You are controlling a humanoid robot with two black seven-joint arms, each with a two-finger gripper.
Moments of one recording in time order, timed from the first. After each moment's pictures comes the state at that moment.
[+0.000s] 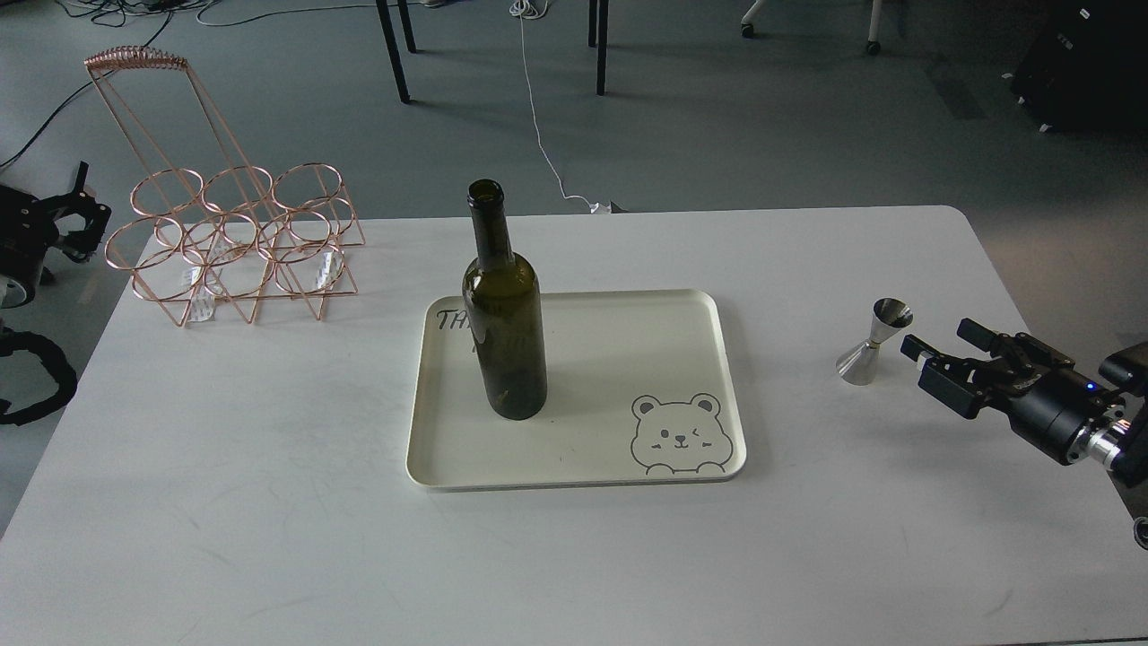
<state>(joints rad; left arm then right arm) -0.60 0.66 -0.83 -0.61 -0.39 -0.49 -0.35 0.59 -0.98 0.16 1.12 -1.42 -0.49 0.49</state>
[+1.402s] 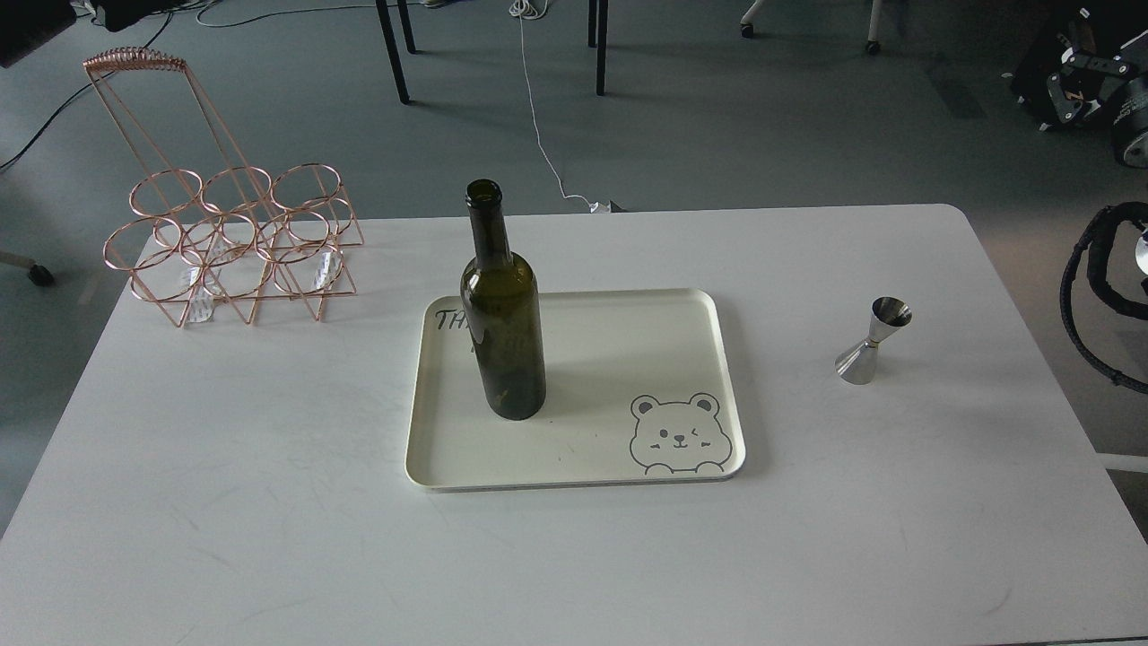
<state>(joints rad) -0.96 1.01 -0.78 -1.33 0.61 -0.49 -0.32 0.99 -0.51 0.52 0.34 0.19 0.44 0.49</state>
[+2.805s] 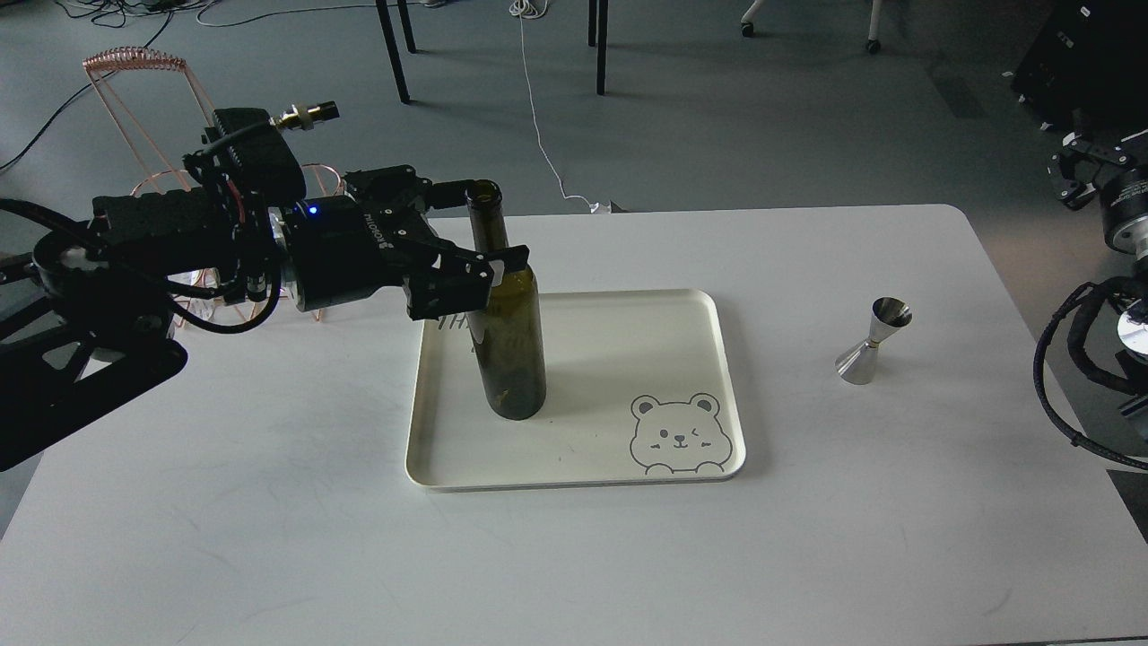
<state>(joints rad) -0.90 0.77 -0.49 -1.58 1.83 -0.15 -0.32 0.85 -0.46 0.67 0.28 0.24 0.49 0.49</state>
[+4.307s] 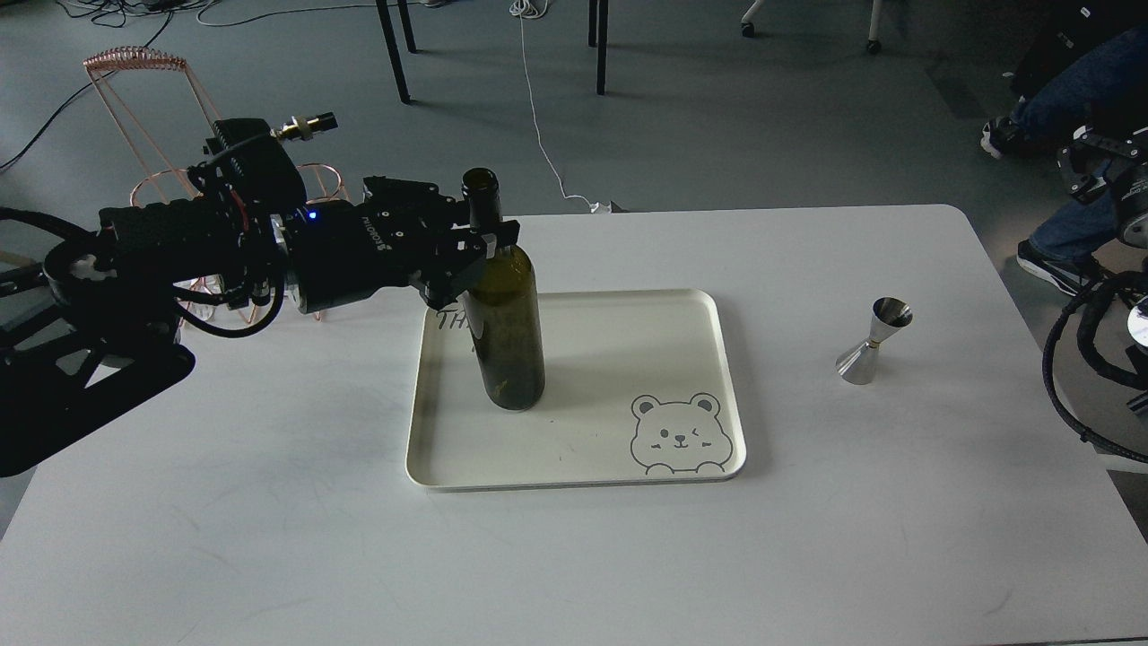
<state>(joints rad) -0.88 0.78 -0.51 -1.56 1.84 -0.12 -0.33 0.86 -0.47 0.67 0.27 0.23 0.49 0.49</state>
